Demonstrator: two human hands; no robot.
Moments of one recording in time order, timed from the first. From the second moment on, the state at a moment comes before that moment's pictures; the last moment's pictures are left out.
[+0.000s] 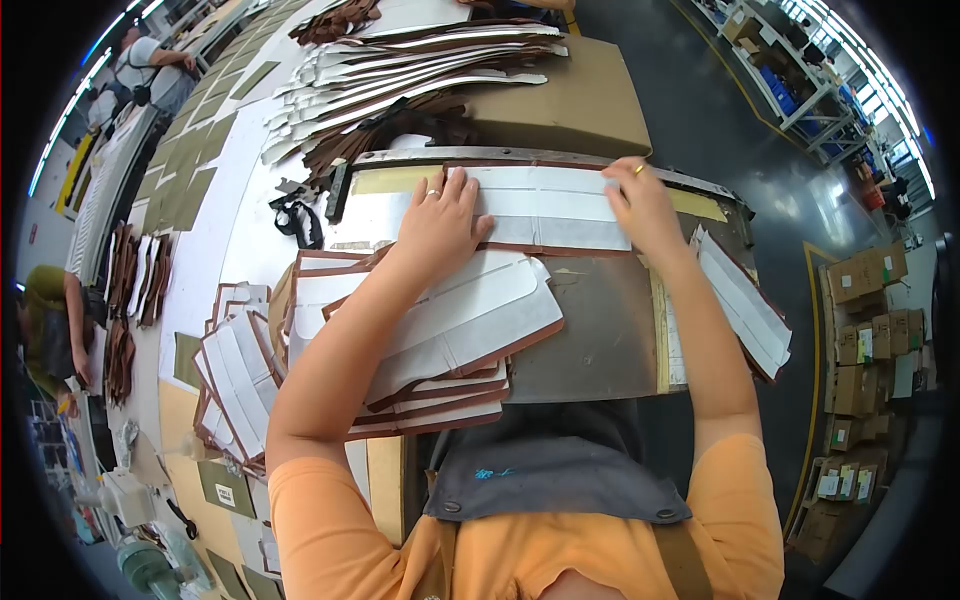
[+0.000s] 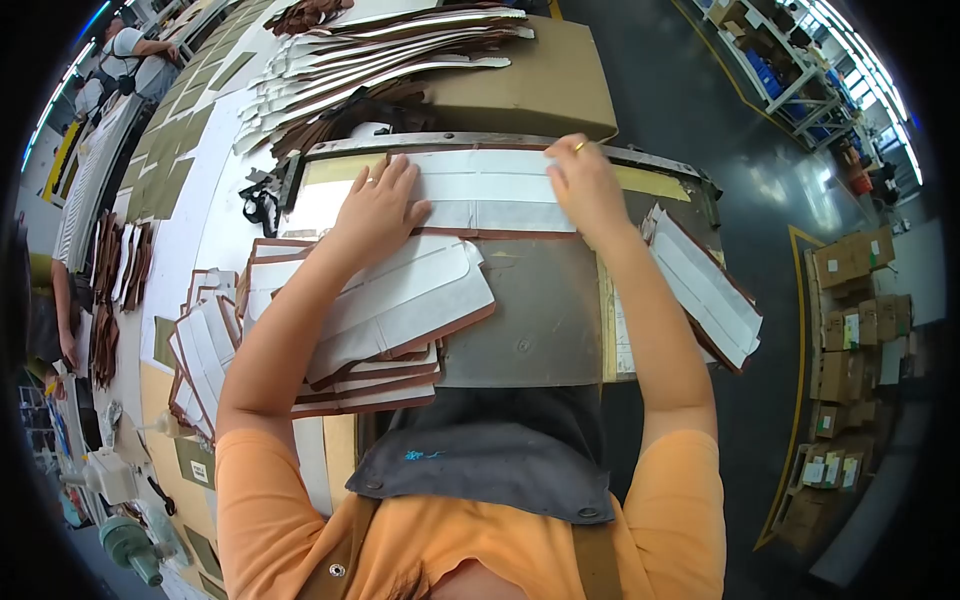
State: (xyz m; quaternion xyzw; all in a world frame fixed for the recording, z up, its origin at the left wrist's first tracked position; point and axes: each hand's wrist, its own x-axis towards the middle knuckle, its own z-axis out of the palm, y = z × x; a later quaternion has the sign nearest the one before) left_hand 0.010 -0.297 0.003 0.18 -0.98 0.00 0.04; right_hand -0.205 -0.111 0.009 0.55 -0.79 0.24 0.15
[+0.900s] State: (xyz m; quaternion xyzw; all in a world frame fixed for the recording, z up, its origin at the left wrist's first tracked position) left_hand 0.007 -0.297 0.005 0.13 -0.98 -0.06 0.13; right_hand -0.169 -0.097 0.005 0.54 -0.83 0.10 0.10
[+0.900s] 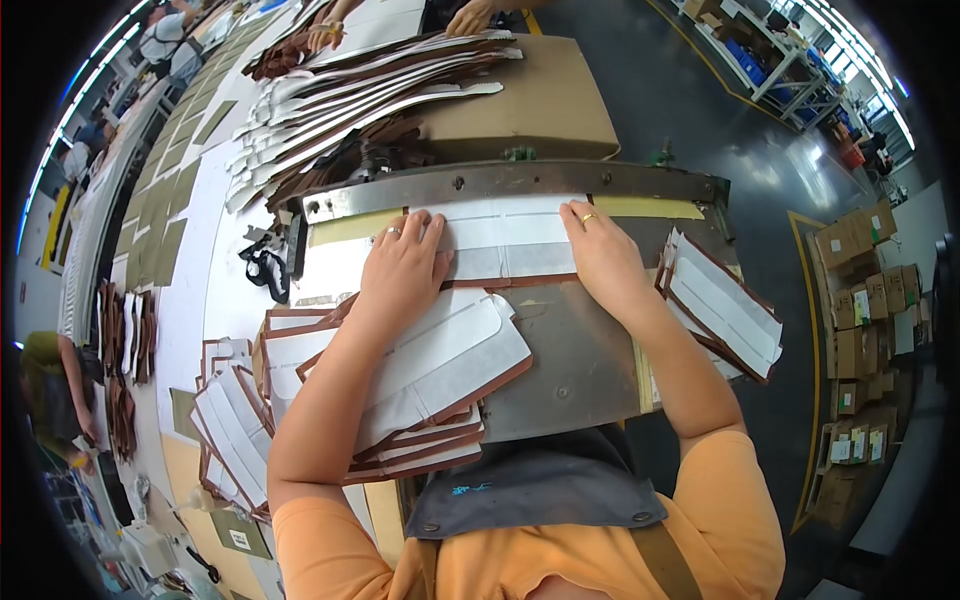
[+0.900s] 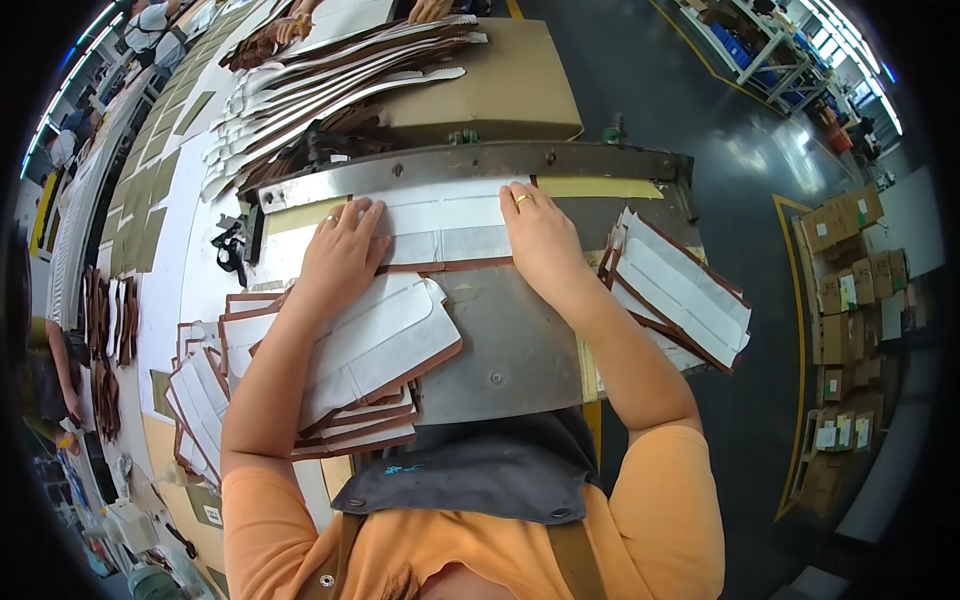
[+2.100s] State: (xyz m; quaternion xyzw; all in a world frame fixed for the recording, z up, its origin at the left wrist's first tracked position) left_hand -0.002 -0.325 0.002 0.22 -0.84 -0.24 0.45; right_hand -0.197 -0.154 0.078 0.47 -0.78 0.34 -0.23
